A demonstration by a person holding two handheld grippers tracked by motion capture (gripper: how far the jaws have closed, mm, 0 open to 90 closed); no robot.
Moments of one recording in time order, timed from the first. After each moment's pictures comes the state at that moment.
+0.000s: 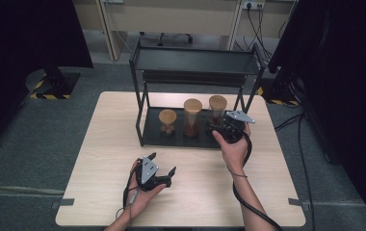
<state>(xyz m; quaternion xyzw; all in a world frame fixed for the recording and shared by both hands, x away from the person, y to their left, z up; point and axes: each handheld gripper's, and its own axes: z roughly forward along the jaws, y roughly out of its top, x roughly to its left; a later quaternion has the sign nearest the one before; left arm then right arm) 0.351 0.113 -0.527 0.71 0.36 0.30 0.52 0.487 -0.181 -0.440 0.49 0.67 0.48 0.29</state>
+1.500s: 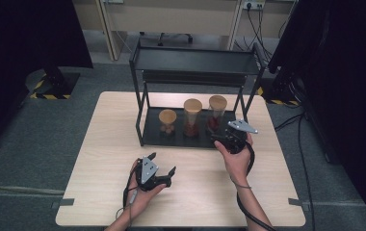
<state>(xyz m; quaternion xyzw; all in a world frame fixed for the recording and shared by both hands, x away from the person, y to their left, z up) 0.351 0.114 -0.527 0.71 0.37 0.30 0.52 0.458 -0.188 -0.452 0.48 0.68 0.48 0.27</state>
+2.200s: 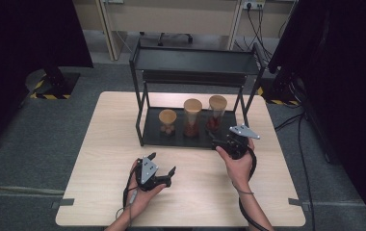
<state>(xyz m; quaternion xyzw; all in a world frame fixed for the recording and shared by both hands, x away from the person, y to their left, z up) 0.351 0.114 -0.527 0.71 0.37 0.30 0.52 0.443 -0.193 -0.458 0.47 0.69 0.48 0.27</state>
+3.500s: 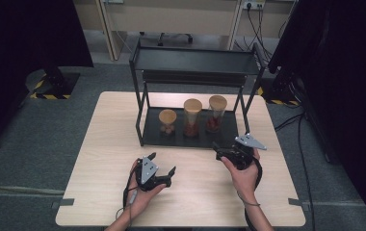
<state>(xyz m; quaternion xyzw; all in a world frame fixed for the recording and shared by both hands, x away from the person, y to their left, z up) 0.351 0.114 -0.527 0.71 0.37 0.30 0.52 0.414 -0.208 -0.468 0.47 0.69 0.49 0.26</state>
